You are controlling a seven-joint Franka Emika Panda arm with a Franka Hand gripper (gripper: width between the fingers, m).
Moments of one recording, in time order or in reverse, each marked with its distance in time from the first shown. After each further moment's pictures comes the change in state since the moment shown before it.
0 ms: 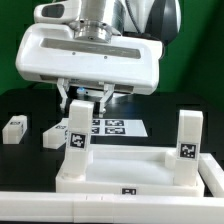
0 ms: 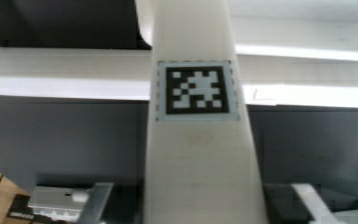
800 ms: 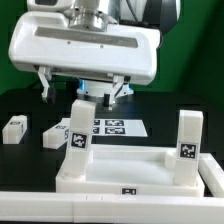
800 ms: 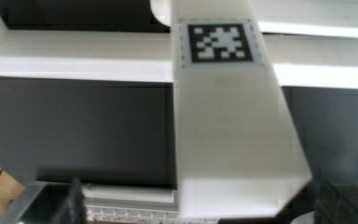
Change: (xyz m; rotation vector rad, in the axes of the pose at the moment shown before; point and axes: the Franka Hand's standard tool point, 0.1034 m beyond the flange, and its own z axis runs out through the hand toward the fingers) arm 0.019 0.007 -0.010 0.011 -0.027 -0.008
